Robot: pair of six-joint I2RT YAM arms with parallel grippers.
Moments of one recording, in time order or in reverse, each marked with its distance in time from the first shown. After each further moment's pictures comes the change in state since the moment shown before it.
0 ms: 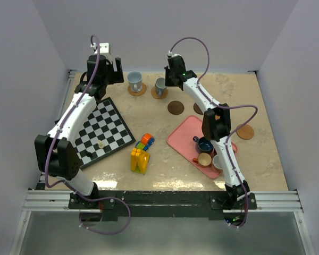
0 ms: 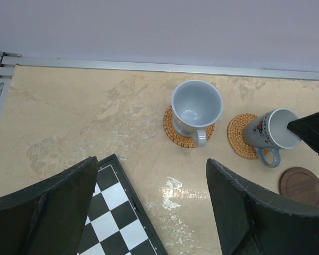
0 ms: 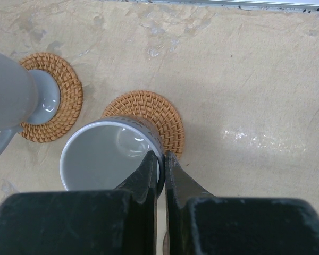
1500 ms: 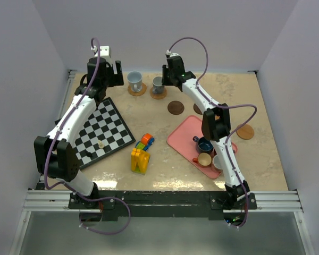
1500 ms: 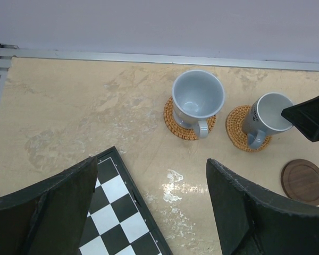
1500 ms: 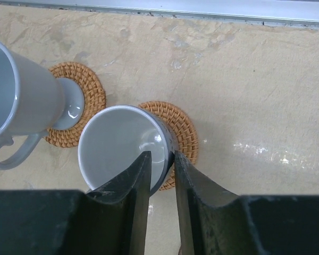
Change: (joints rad) left arm 0.000 -0.020 -0.045 0.005 0.006 -0.001; right arm 0.008 -0.002 -0.023 0.080 -0.045 0.011
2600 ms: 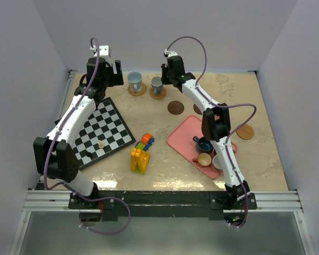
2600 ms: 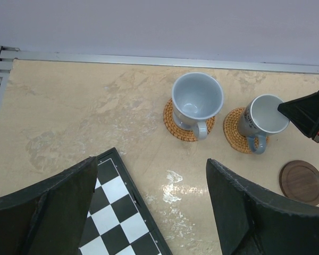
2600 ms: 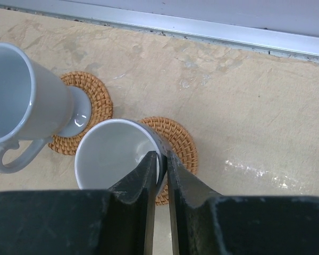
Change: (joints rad) left arm 0.000 -0.007 0.000 0.000 0.000 0.000; right arm 0.000 0.000 -0.029 0.101 -0.032 -0.074
